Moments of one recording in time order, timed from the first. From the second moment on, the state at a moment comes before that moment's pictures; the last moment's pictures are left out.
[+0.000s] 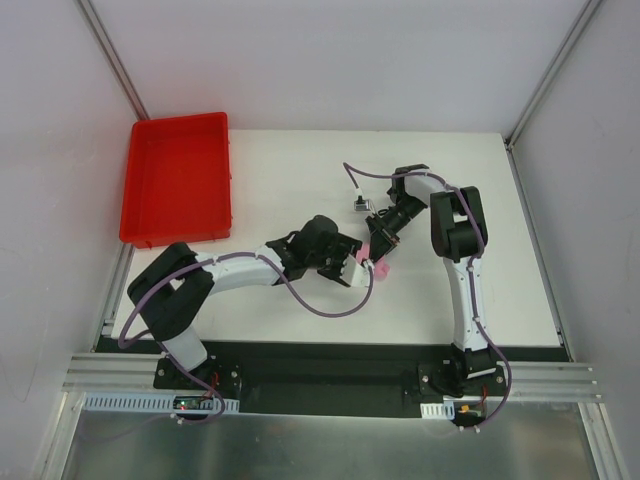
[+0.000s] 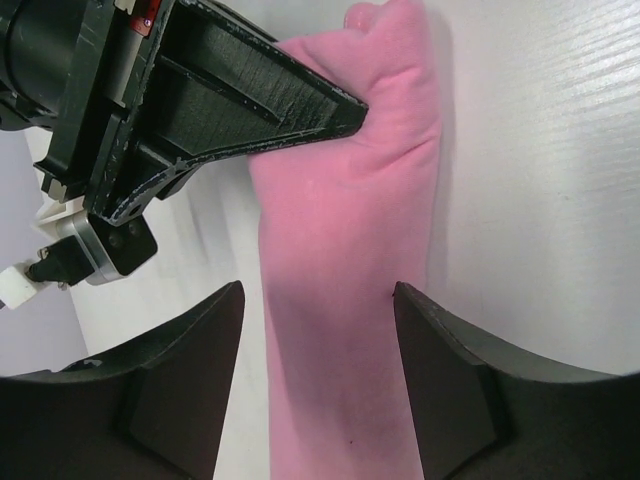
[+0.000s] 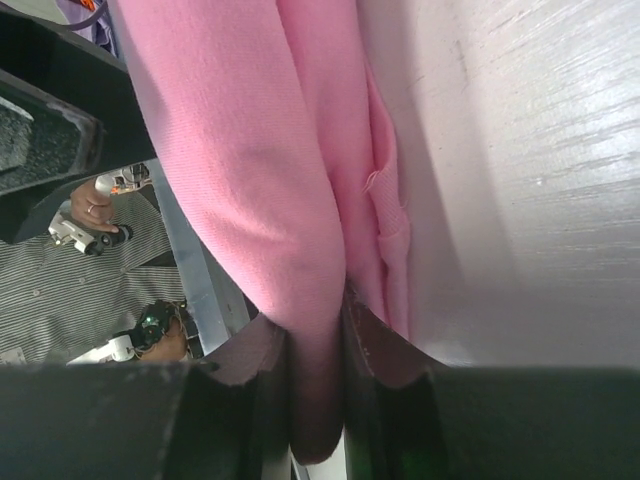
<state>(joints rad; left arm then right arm) -0.88 1.67 0.93 0.06 0.25 1.10 0.26 2.48 1.88 -1.58 -0.93 -0.92</state>
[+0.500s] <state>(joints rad) -0.88 1.75 0.87 0.16 0.20 1.20 0.26 2.48 1.89 -1.58 -0.93 -0.91</state>
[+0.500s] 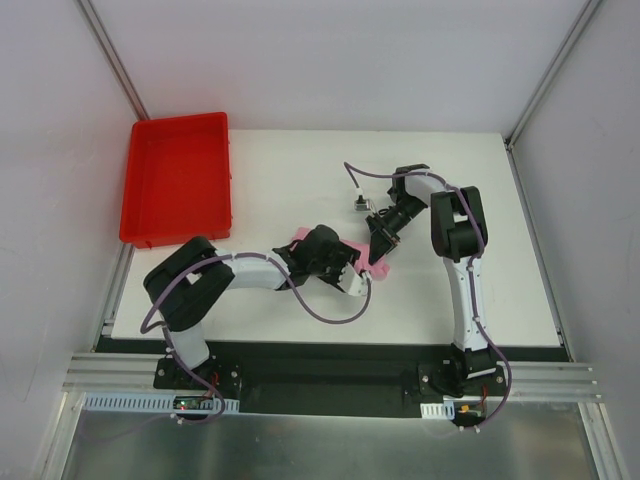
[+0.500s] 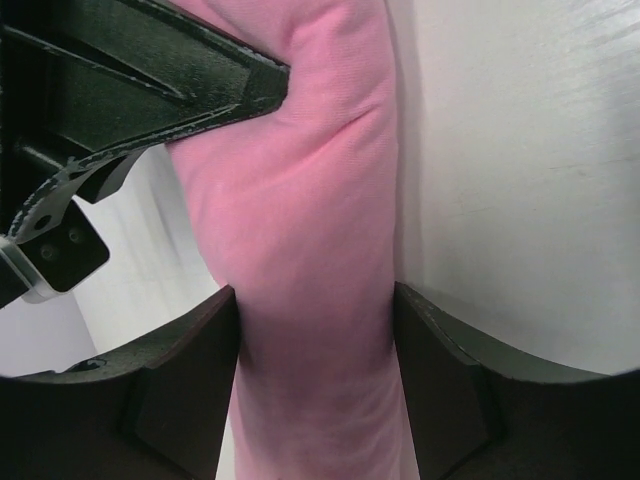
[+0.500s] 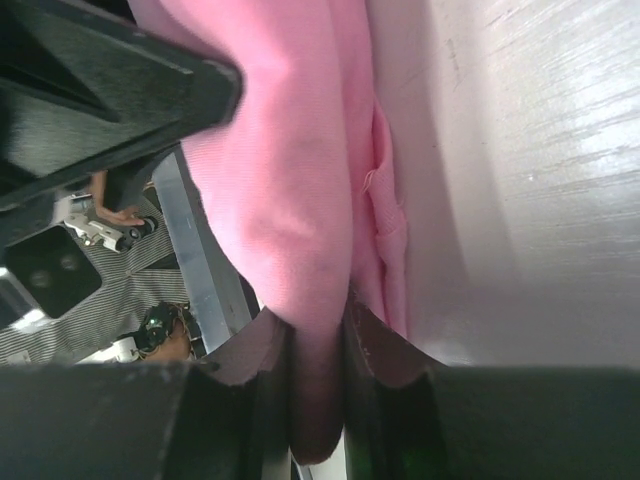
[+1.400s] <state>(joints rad) -0.85 2.03 1.37 -0.35 0.24 1.37 0.21 2.48 1.90 -1.62 -0.99 -0.84</state>
